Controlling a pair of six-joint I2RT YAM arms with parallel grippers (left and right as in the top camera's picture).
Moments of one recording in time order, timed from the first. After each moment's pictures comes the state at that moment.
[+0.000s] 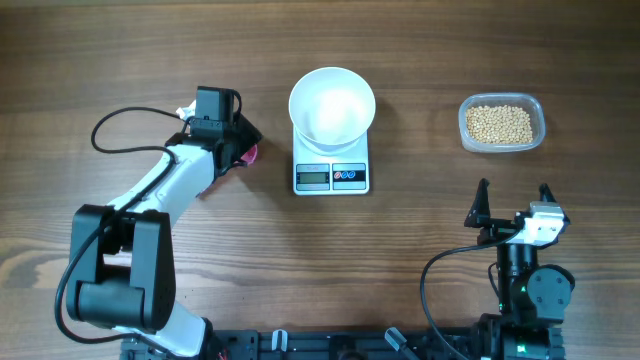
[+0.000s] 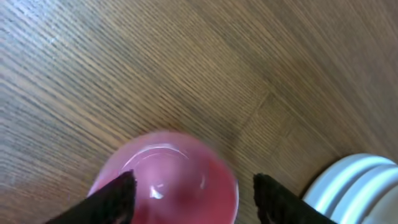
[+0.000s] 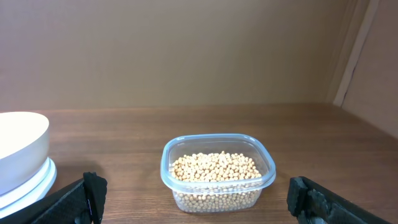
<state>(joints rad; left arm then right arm) -0.14 1.75 0.98 -0.28 -0.02 -0.86 -0.11 0.02 0.01 0.00 -0.01 -0.02</state>
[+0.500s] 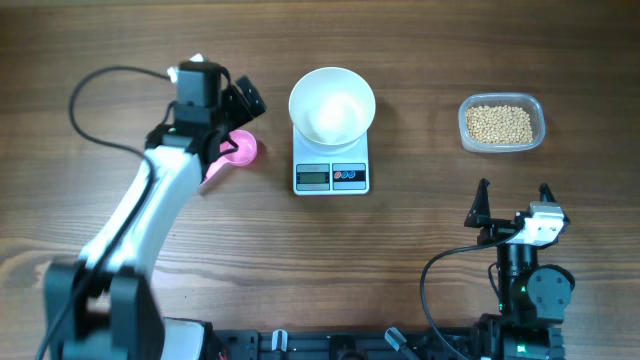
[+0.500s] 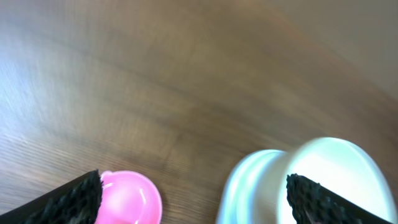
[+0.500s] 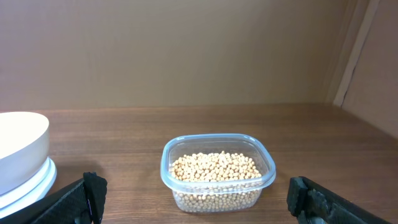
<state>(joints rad) -0.15 1.56 1.08 -0.31 -0.01 -0.60 -0.11 0.02 0.01 0.00 -0.01 -0.02</state>
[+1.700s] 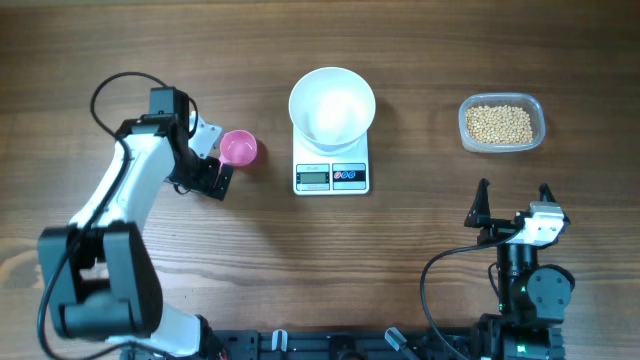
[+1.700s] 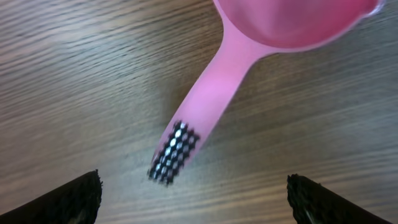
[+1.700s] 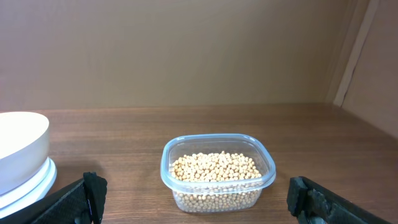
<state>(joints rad) 0.04 1.70 1.10 -0.87 -0.01 0.35 -0.11 0.02 0.01 0.00 -0.01 -0.02</state>
